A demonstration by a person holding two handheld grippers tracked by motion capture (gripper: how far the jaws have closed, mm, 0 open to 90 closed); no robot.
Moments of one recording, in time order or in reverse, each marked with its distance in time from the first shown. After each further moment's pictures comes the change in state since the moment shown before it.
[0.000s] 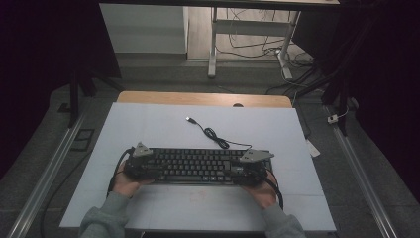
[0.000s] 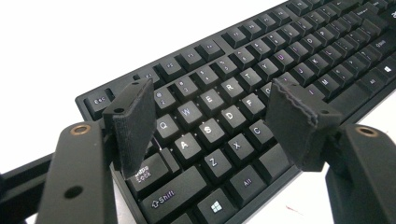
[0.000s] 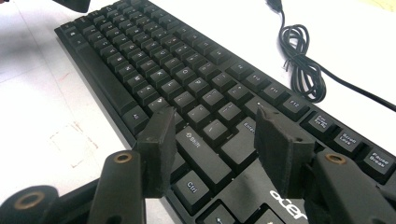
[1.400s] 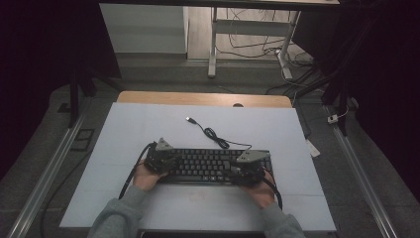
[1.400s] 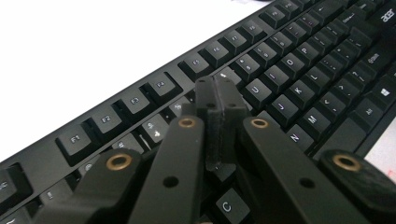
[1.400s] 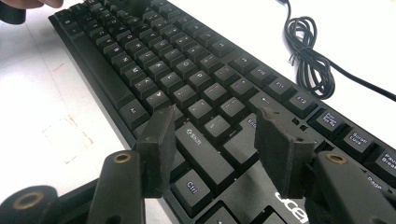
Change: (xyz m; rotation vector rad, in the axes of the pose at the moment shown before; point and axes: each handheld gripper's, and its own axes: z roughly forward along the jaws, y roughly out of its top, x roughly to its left) left arm -0.019 0.025 0.051 0.036 -0.075 0.067; right arm 0.001 -0.001 0.008 0.032 0.005 -0.015
